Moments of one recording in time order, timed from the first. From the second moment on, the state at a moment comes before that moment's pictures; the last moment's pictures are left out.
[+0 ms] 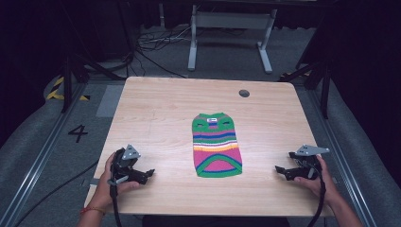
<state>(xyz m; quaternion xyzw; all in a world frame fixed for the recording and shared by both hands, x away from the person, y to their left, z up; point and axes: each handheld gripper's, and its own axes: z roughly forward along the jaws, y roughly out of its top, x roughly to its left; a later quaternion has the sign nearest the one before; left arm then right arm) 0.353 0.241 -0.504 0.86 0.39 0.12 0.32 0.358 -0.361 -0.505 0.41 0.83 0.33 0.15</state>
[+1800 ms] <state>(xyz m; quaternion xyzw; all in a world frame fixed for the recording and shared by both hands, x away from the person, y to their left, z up) 0.547 0.088 -0.495 0.83 0.42 0.08 0.37 0.564 -0.187 -0.494 0.37 0.85 0.35 0.12</state>
